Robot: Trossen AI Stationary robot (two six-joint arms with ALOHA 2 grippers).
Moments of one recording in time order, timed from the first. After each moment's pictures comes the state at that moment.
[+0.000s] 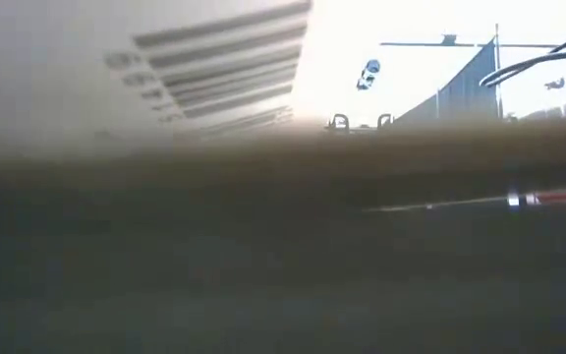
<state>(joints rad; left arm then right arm) -0.05 0.16 0.01 0.24 -0.42 -0.42 0.85 1.42 0.31 0.02 0.55 0.99</state>
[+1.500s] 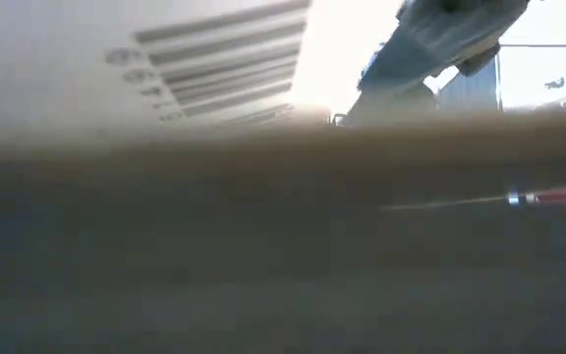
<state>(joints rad) -0.05 0.16 0.01 0.24 -0.43 -0.43 0.49 1.81 1.12 -0.11 0.20 0.49</state>
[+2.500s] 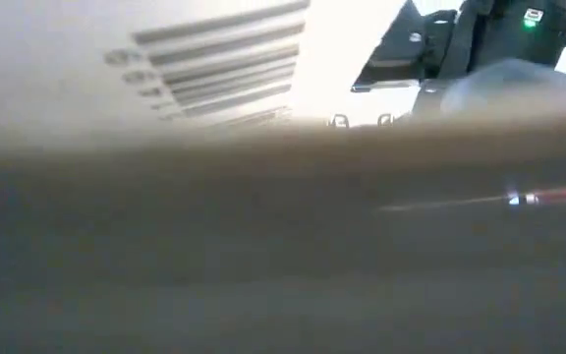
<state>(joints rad) -0.05 0.19 0.01 0.19 -0.42 -0.48 0.57 2.06 1.41 -0.75 0.47 0.62</state>
